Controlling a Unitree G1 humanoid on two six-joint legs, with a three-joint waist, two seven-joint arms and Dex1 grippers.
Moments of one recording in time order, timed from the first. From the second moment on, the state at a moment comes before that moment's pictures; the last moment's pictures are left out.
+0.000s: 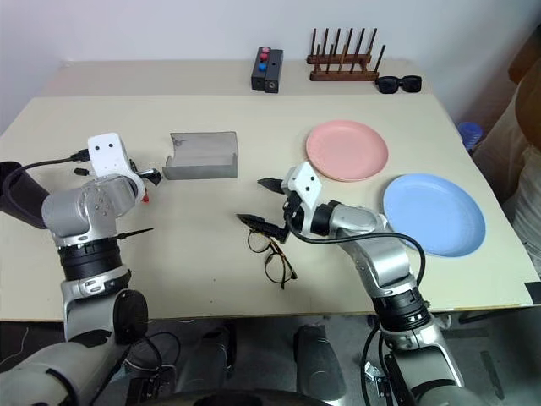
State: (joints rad) left arm -0.75 0.23 0.43 0.00 -0.20 1.29 0.32; right arm -0.42 -0.35 0.18 -0.20 0.37 0.47 0.82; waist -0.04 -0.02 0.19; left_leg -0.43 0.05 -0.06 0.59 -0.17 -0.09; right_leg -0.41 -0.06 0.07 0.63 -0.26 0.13
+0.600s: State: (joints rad) left arm -1.00 0.22 0.62 0.40 -0.18 1.24 0.41; right arm -0.41 -0.34 0.18 -0.20 0.37 0.46 0.78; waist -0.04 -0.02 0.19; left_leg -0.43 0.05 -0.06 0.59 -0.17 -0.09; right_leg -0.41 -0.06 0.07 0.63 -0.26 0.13
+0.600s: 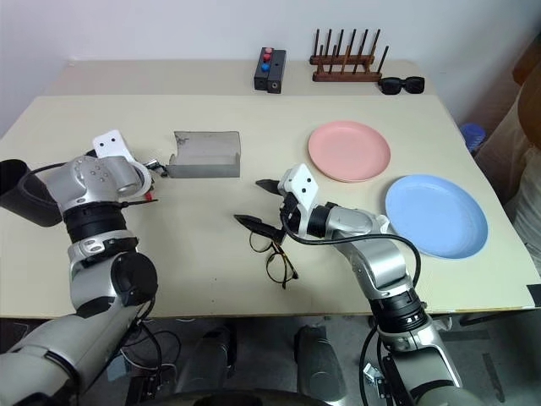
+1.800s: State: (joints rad) left arm -0.45 0.47 0.55 -0.18 -0.05 0.39 0.19; right arm -0.45 -0.23 0.19 -0.19 0.47 0.43 0.85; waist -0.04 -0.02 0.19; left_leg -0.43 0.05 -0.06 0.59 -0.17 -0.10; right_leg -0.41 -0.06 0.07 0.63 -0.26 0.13
